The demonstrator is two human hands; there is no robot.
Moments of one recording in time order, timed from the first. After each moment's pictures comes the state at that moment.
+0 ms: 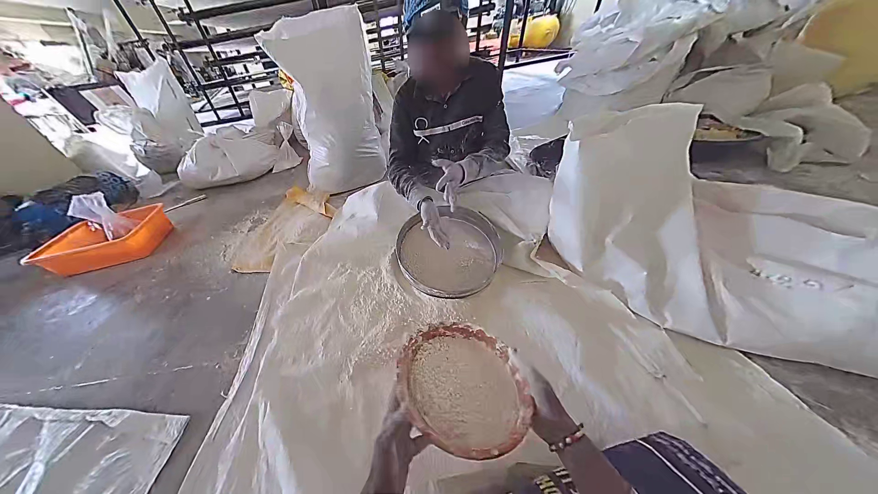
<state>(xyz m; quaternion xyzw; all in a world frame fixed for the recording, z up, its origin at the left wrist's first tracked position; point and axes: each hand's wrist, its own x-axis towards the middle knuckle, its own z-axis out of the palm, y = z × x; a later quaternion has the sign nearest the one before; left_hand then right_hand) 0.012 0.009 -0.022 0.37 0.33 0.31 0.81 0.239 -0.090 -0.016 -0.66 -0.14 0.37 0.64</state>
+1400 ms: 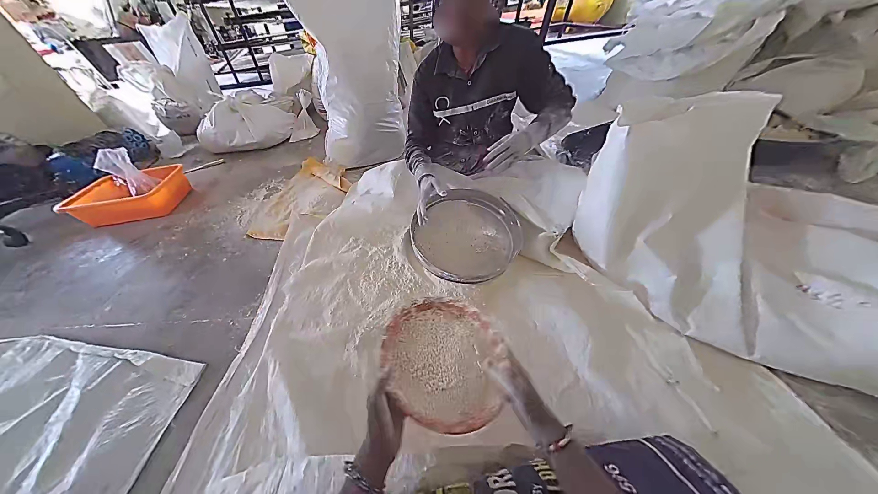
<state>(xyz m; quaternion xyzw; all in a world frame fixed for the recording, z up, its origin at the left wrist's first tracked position) 0.023 0.013 -0.027 0.31 0.41 0.42 0.75 0.225 -0.088 -0.021 -0.66 -0.32 0.36 0.57</state>
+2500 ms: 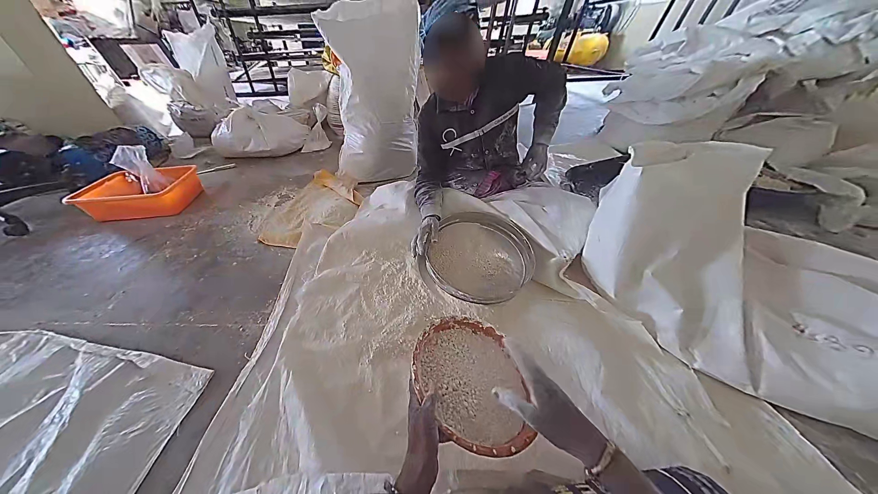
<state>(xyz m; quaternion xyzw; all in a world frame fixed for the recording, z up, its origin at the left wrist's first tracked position) 0.032 0.008 -0.017 0.33 0.46 0.30 0.76 0.231 -0.077 0.031 -0.80 -0.51 0.21 0.25</state>
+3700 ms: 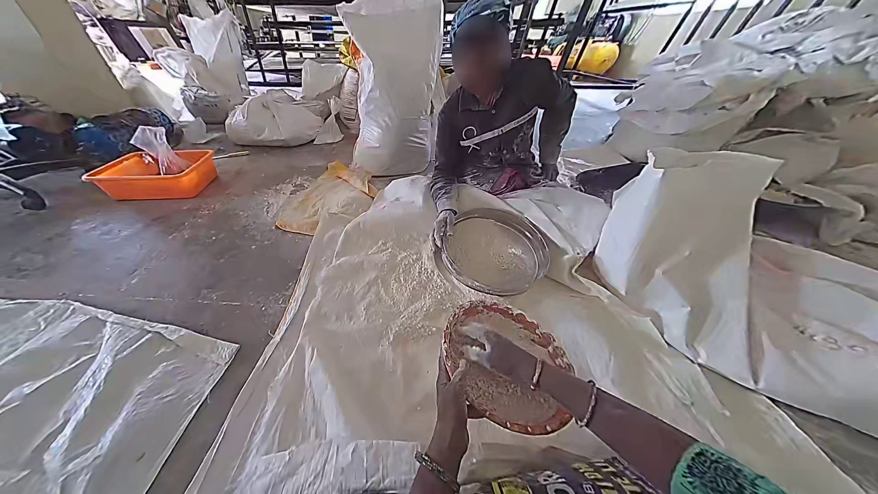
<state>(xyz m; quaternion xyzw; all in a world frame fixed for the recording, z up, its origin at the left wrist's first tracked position) 0.017 0.009 0.002 0.30 0.39 0.31 0.81 0.179 0.020 0.044 -0.71 -0.60 0.34 0.12</state>
